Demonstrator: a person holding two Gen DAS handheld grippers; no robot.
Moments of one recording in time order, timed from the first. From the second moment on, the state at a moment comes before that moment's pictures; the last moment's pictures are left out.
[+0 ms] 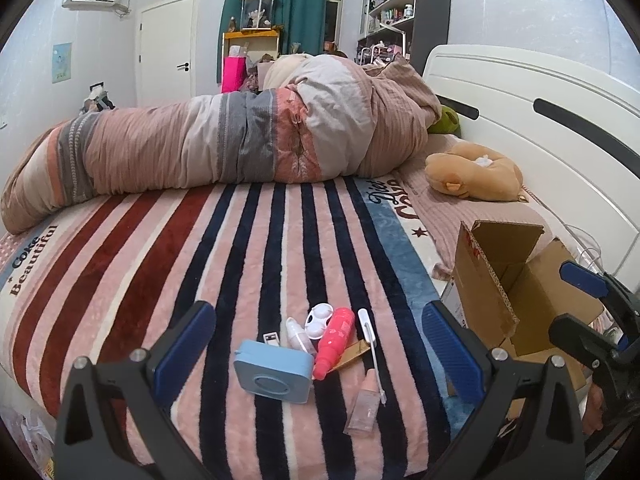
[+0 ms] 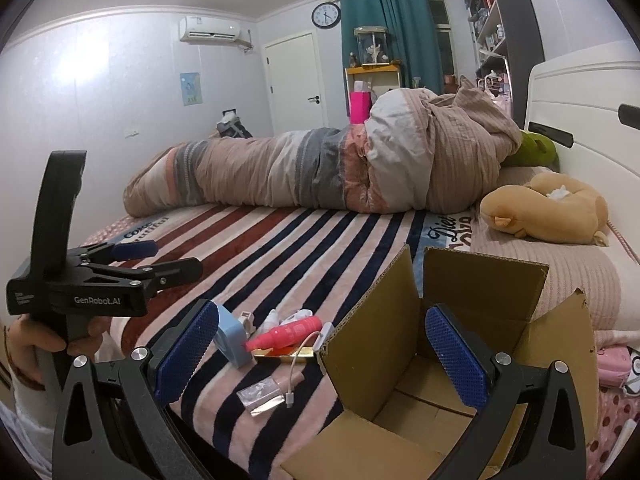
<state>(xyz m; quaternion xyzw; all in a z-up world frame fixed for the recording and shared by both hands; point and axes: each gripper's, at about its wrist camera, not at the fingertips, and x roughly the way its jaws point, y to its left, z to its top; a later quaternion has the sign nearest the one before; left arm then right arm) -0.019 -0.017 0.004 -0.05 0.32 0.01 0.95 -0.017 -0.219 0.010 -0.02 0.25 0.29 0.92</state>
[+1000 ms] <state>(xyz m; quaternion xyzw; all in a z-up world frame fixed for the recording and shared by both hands) -0.030 0.134 -0.049 -0.11 0.31 0.04 0.94 0.042 -0.021 -0.118 -0.14 0.42 0.42 0.79</state>
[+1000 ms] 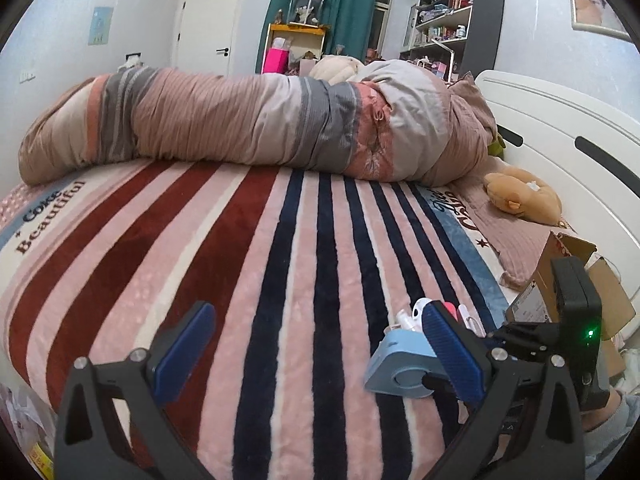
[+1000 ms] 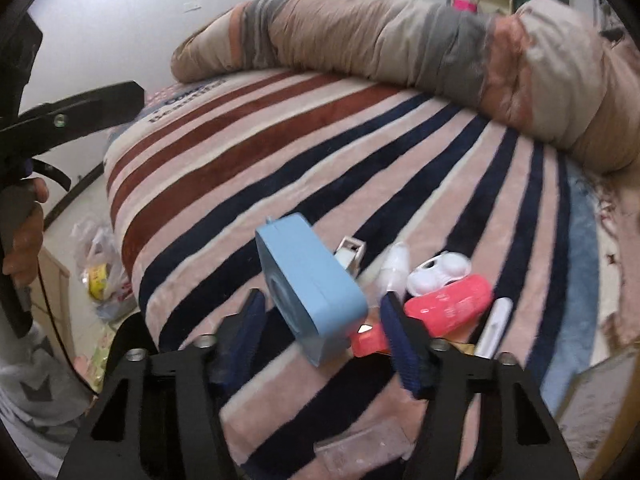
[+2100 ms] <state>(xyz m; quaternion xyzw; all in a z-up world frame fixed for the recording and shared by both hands) -0.046 0.168 -0.115 -0.20 0.40 -0.05 0.89 0.006 0.027 -0.152 -0.22 0.40 0.47 0.76</state>
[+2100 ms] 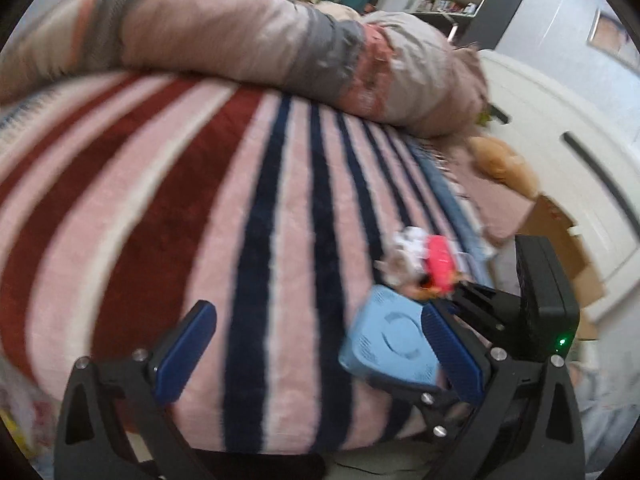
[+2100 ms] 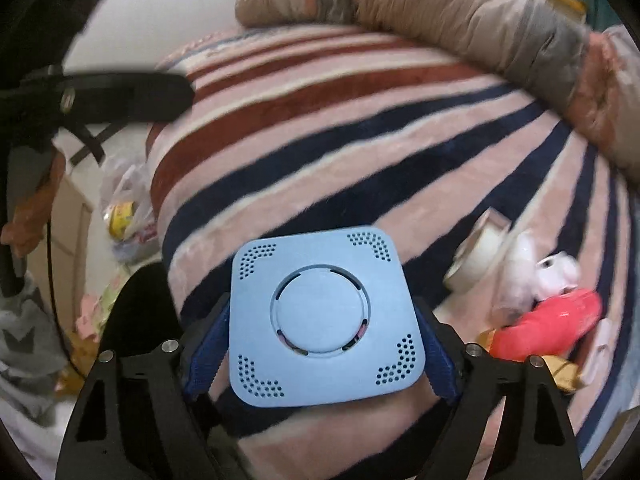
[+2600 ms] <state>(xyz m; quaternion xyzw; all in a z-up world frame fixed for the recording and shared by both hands) 0.022 0.022 -0.005 -0.18 0.35 -0.35 0.85 -0.024 -0.108 0.005 -0.11 0.19 0.41 0.88</state>
